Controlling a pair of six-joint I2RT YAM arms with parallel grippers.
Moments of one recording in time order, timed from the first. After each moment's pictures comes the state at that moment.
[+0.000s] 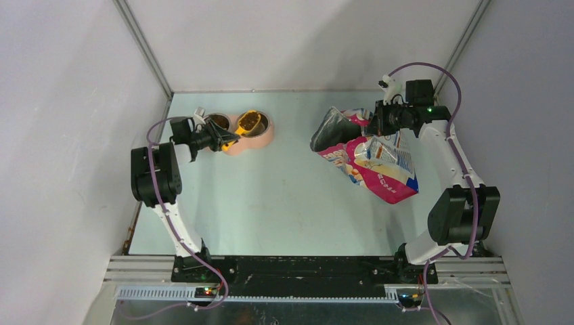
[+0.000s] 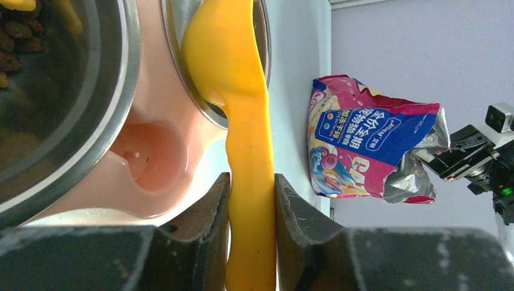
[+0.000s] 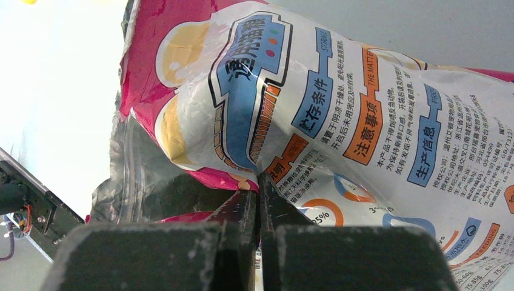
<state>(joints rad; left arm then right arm) 0.20 1.97 1.05 0.36 0.99 -0.76 0.03 1.57 1.44 -0.71 -0.56 -0.06</state>
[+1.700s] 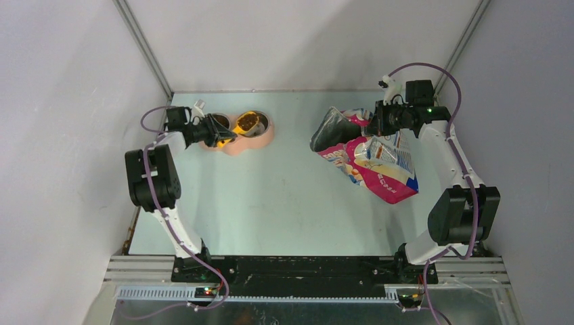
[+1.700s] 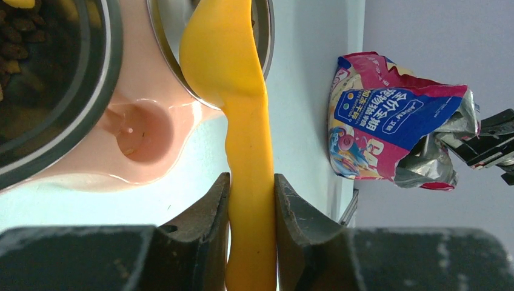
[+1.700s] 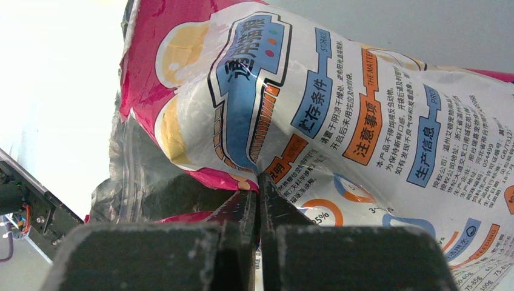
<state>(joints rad) 0.20 1.91 1.22 -0.11 0.95 -0.50 0.03 1.57 1.44 -0.70 -0.56 -0.06</state>
